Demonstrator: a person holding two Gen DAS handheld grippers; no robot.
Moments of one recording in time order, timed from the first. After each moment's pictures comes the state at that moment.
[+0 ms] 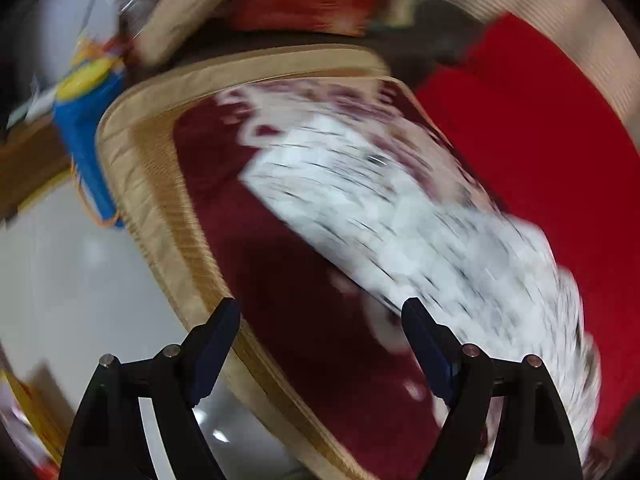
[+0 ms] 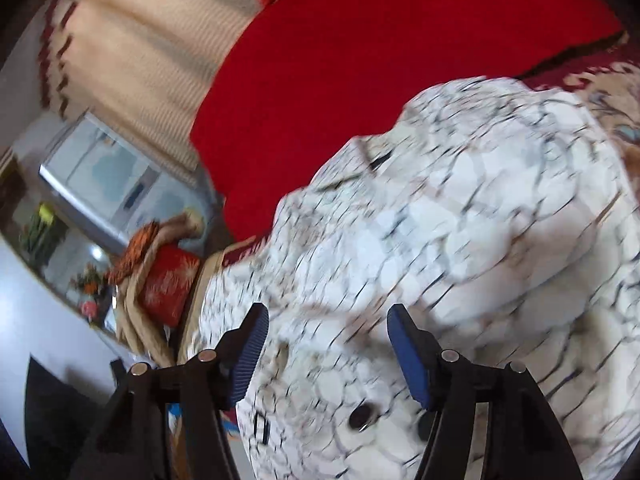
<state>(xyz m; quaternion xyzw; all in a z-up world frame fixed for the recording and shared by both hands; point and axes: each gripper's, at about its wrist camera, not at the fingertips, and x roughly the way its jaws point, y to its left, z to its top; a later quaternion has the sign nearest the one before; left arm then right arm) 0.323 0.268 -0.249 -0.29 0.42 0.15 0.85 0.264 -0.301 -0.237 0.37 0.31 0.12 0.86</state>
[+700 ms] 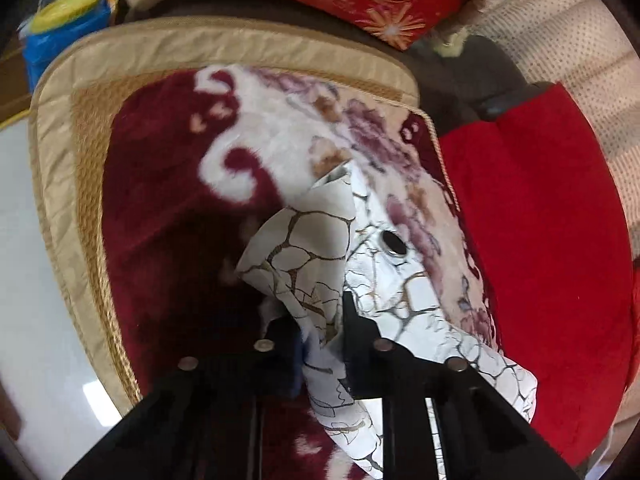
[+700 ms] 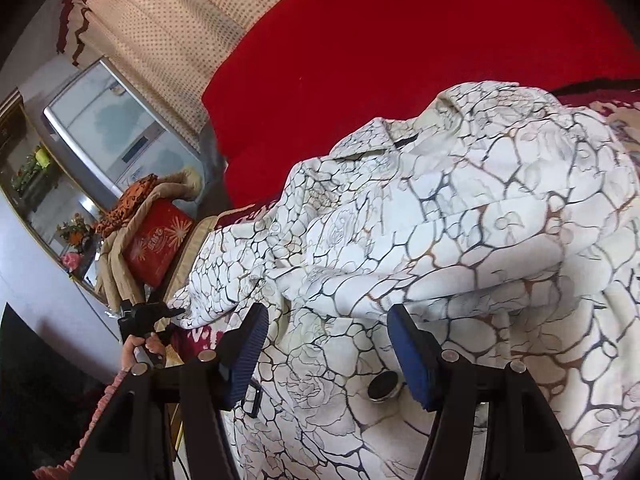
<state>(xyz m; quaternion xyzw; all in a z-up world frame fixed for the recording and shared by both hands) 0.420 0.314 -0.277 -0.41 0.39 0.12 0.82 0.255 -0.267 -0.232 0.31 0.33 0.12 0.88</state>
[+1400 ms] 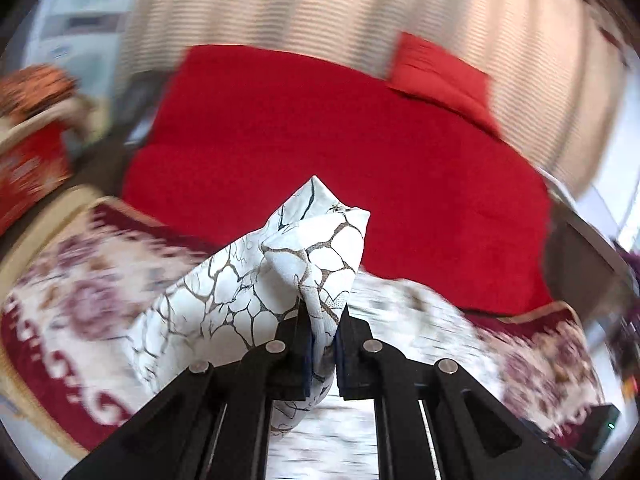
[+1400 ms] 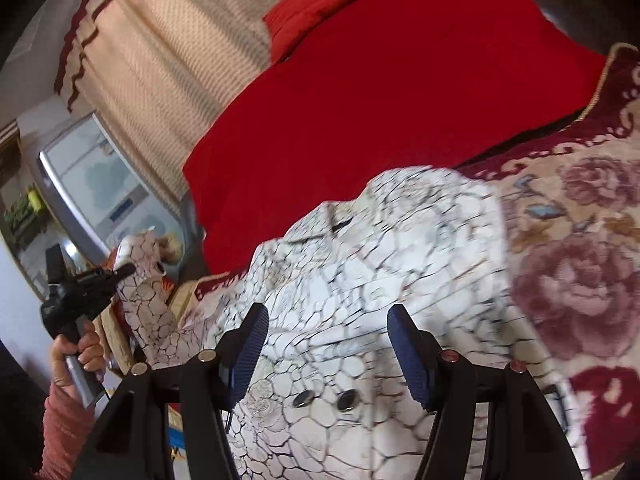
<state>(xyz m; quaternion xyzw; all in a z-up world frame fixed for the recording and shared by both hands) 0.331 -0.014 -0.068 -0.08 0.30 -0.22 0.92 0.182 -0.356 -0.201 0.32 0.23 0.04 0.92</state>
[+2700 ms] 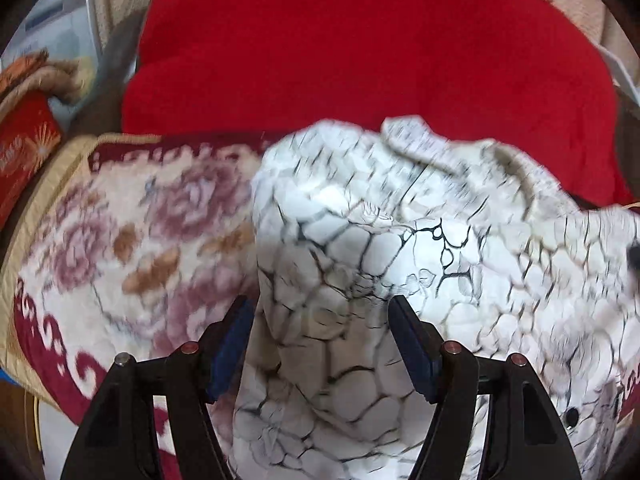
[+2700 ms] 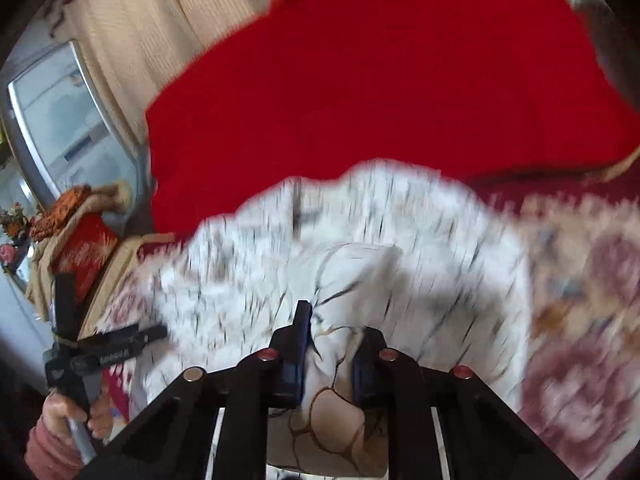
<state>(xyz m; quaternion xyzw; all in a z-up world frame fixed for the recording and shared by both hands) 0.366 -0.041 -0.201 0.06 0.43 -0.13 0.89 0.297 -0.355 -0.191 0.20 0.30 0.01 0.93</state>
